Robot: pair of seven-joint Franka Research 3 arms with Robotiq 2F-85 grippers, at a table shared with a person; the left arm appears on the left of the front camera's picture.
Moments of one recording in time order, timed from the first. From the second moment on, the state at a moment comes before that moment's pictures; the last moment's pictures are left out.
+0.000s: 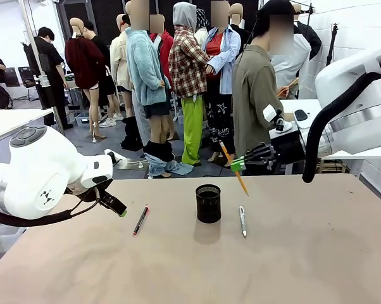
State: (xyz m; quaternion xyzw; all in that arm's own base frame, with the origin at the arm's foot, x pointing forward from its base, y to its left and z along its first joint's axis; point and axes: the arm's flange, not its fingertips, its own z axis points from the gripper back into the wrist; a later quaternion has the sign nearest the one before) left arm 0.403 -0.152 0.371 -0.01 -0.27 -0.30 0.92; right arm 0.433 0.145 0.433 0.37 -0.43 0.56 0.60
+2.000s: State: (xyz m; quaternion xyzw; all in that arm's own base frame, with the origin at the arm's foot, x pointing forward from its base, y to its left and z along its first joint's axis) left arm 0.403 -0.153 0.371 -0.01 -0.27 -0.30 0.92; right arm 0.574 0.214 0.338 0.50 -0.41 0.57 0.50
